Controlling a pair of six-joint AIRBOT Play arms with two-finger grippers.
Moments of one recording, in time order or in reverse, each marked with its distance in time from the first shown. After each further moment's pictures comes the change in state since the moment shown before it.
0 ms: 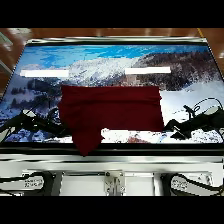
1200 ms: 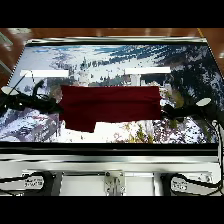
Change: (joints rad) left arm 0.036 0.005 0.421 -0.013 -0.074 -0.017; right arm 0.153 -0.064 0.129 0.163 -0.312 0.032
